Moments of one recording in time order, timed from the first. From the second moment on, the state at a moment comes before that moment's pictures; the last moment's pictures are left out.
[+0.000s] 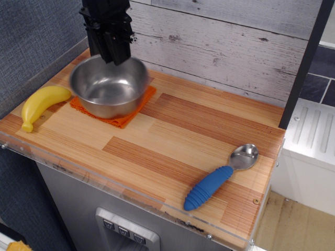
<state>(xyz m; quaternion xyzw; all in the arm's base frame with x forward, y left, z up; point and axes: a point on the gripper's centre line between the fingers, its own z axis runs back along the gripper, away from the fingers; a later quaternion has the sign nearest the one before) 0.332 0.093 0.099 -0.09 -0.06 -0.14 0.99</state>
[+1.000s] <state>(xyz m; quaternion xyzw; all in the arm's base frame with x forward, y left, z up) 0.298 -0.005 0.176 -0.04 -0.14 -0.11 0.98</state>
